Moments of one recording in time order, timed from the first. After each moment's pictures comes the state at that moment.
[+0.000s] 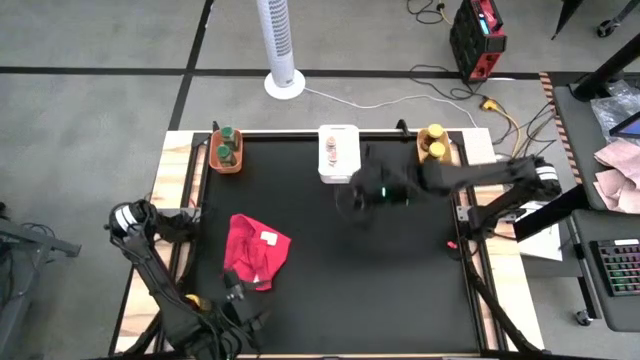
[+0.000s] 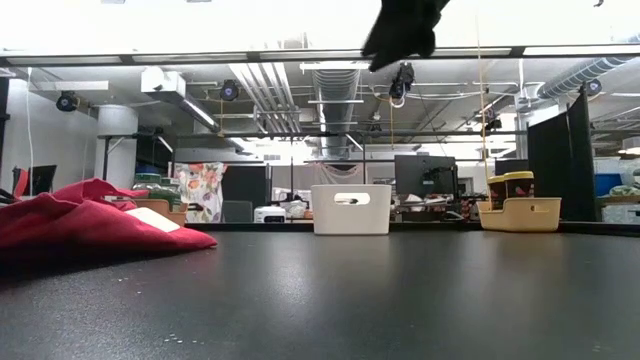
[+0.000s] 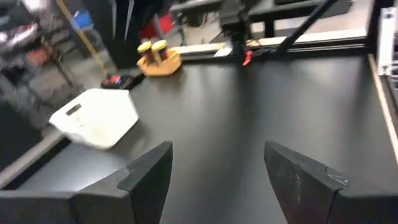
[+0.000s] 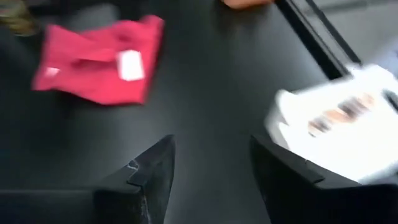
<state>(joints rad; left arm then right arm) -1.01 1.80 1.41 -1.02 -1.28 -1.19 0.01 1.47 1.34 -0.66 0.23 0.22</state>
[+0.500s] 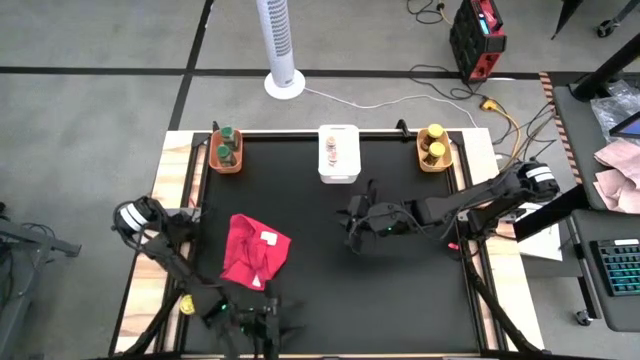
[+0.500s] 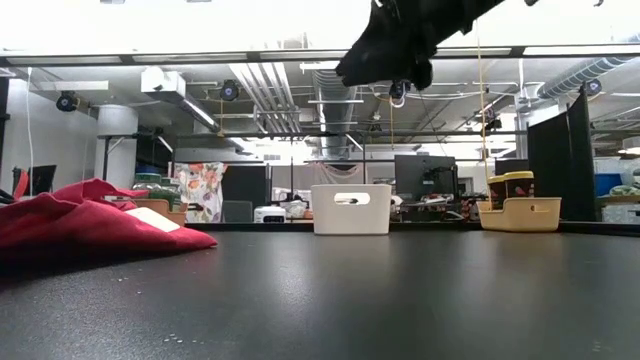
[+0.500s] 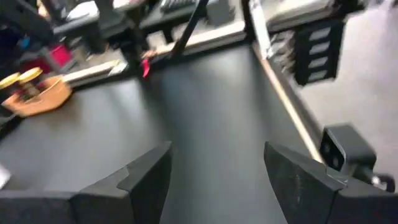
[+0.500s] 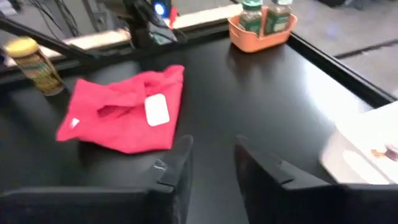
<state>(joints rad) -0.88 1.80 1.00 0.31 -0.90 -0.16 0.19 1.50 0.97 0.03 0.43 0.30</state>
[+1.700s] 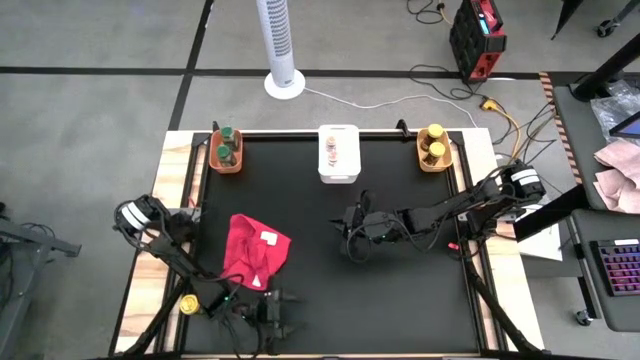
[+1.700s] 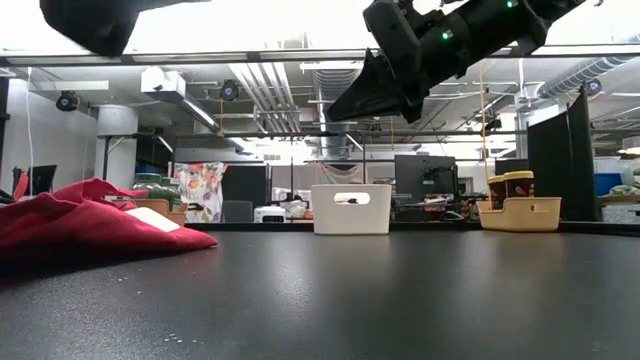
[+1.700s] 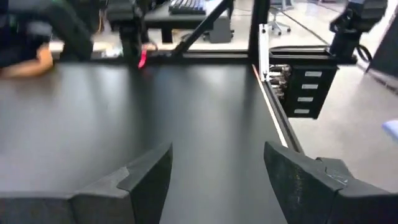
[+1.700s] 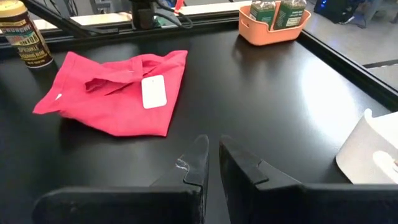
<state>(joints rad) -0.84 1.79 0.90 0.52 -0.85 -0.34 0.19 1.62 0.85 0.32 0.43 0.20</state>
